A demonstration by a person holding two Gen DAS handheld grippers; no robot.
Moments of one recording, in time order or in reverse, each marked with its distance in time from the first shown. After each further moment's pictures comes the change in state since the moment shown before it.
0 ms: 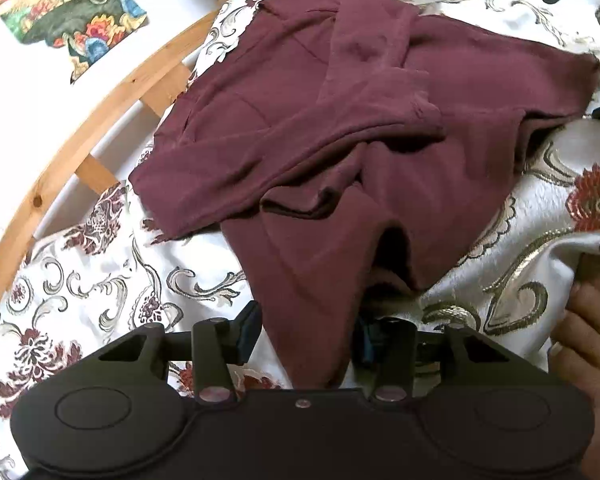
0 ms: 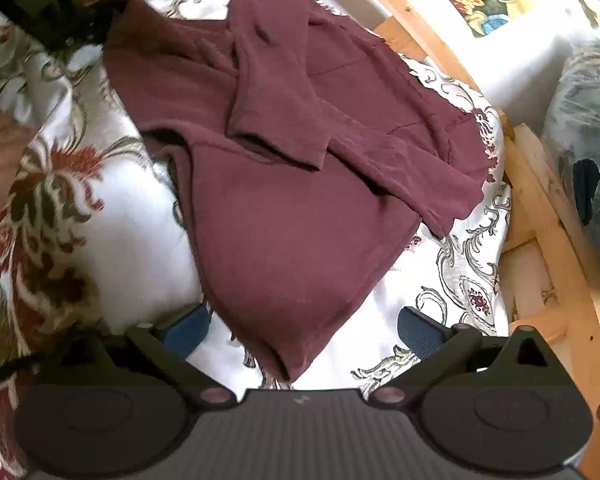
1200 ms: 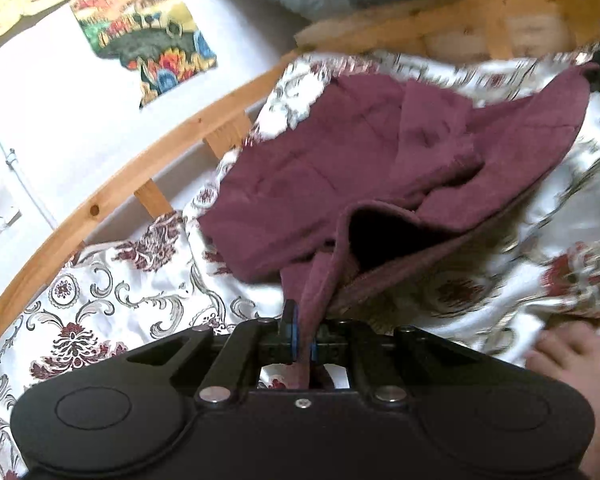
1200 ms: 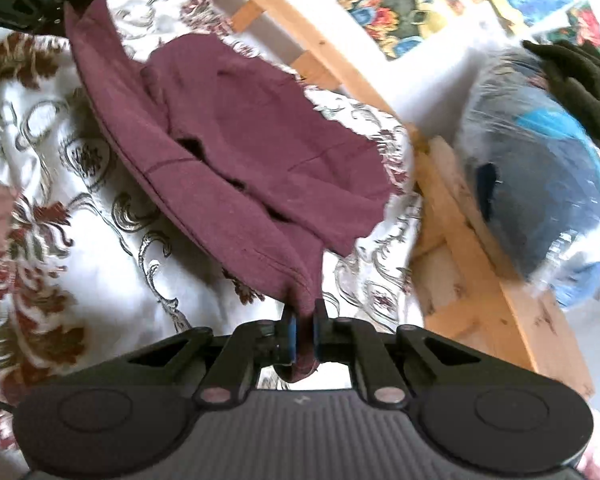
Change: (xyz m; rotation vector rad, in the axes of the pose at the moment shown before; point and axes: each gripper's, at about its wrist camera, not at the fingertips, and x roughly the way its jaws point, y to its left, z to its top) left arm -0.088 0.038 -0.006 -0.156 -0.182 0.042; right arm -0.080 -0.043 -0.007 0.150 -0.083 -0.190
